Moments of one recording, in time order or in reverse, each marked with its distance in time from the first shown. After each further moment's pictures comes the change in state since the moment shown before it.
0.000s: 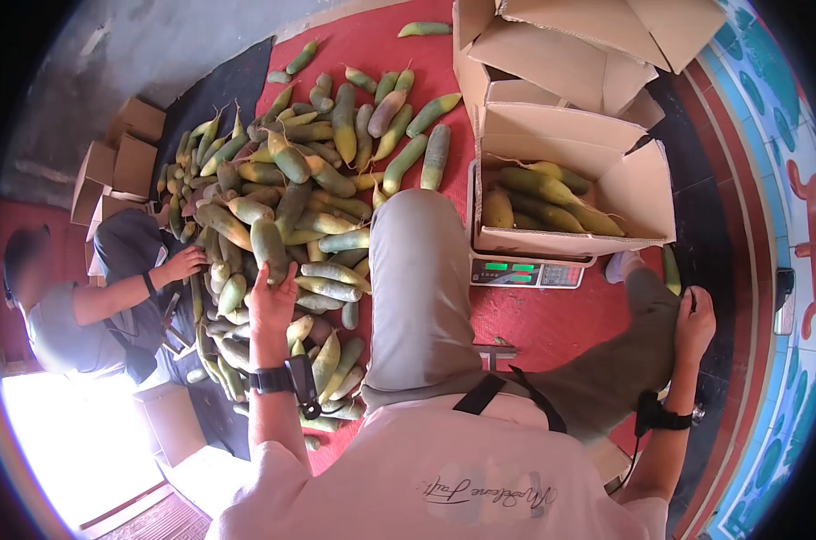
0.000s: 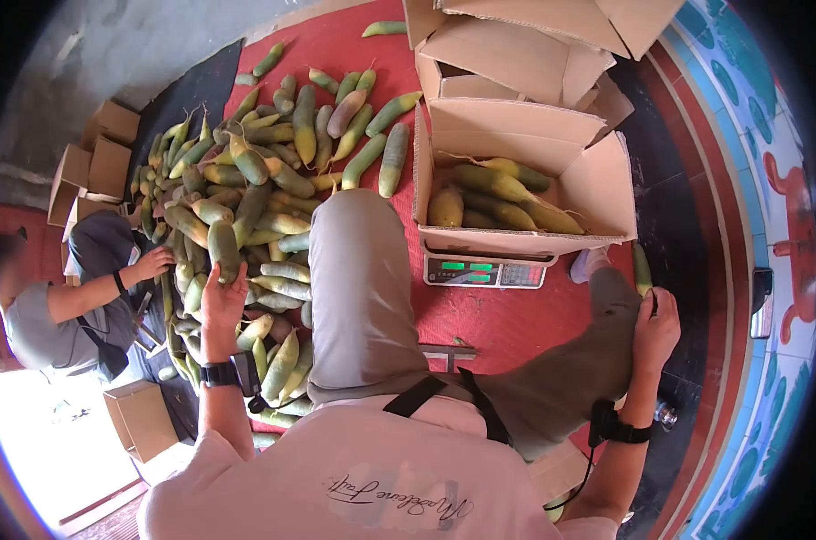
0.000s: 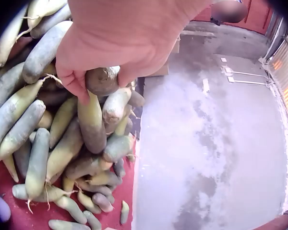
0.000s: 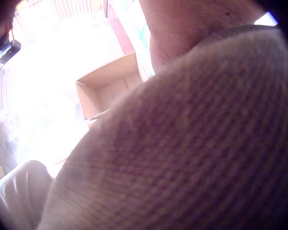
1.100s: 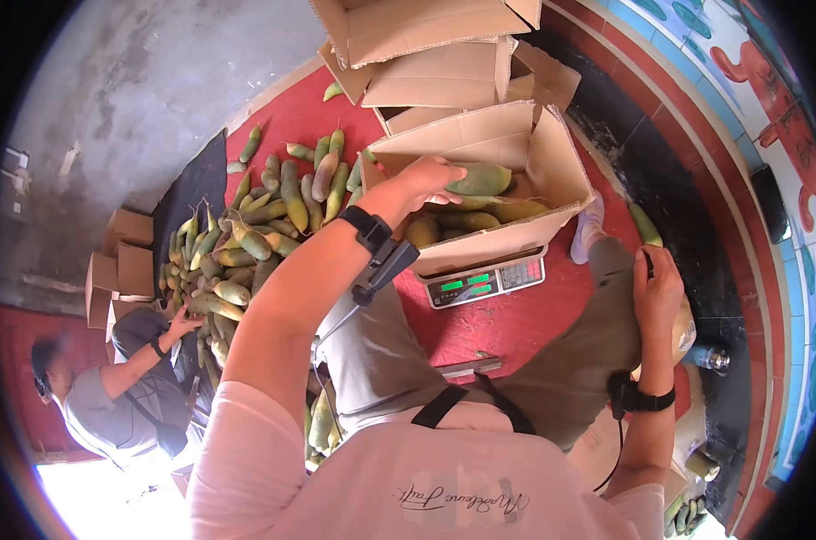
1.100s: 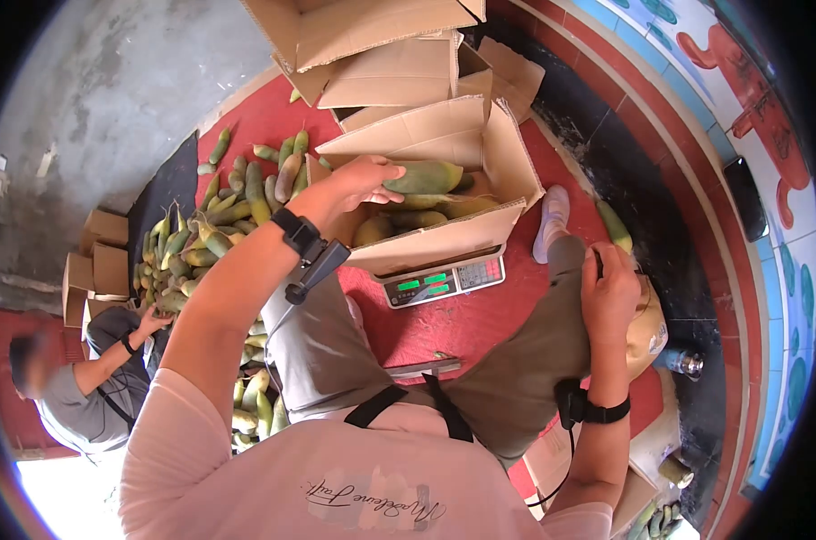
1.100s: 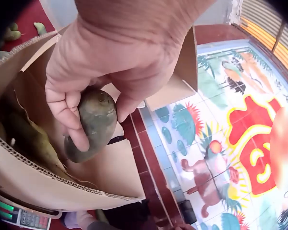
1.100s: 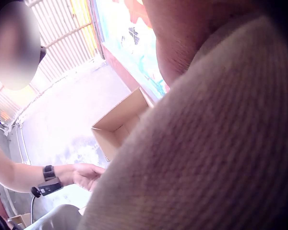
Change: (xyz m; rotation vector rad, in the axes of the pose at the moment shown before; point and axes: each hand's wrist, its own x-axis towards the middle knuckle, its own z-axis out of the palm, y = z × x) left_hand -0.031 -0.230 0.389 1.416 -0.907 -0.200; right_hand -0.015 0.011 -0.015 0.227 0.109 0.194
